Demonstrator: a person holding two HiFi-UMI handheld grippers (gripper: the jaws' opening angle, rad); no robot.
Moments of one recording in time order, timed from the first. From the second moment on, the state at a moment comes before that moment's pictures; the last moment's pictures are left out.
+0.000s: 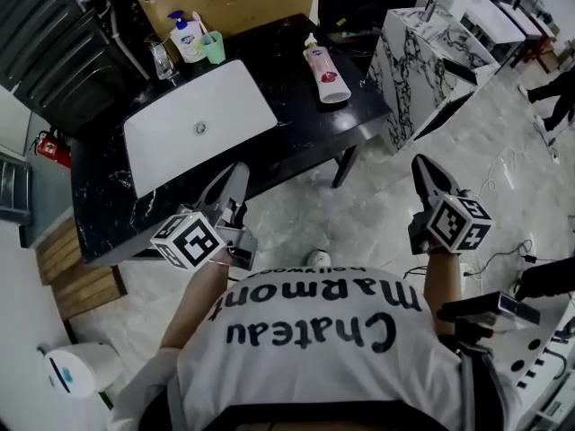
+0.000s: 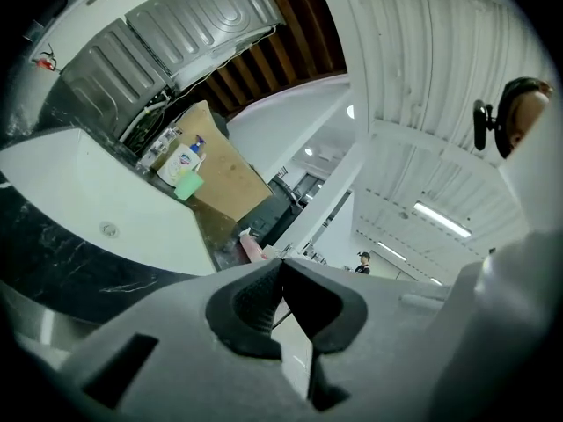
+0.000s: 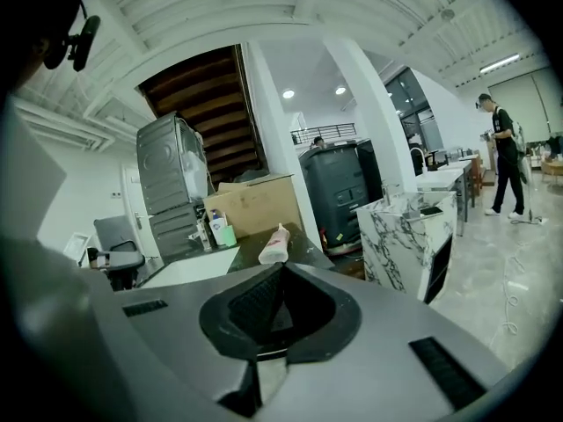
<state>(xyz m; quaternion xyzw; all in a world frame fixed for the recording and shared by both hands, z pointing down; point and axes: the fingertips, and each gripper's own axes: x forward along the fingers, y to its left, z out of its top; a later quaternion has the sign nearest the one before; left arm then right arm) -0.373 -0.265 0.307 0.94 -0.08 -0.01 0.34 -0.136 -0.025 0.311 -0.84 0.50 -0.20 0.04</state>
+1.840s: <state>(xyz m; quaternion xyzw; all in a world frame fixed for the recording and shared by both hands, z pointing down) 0.009 -0.383 0.367 0.93 -0.19 0.17 0.28 0.219 -0.132 0.384 -0.80 0.50 -0.31 0.09</state>
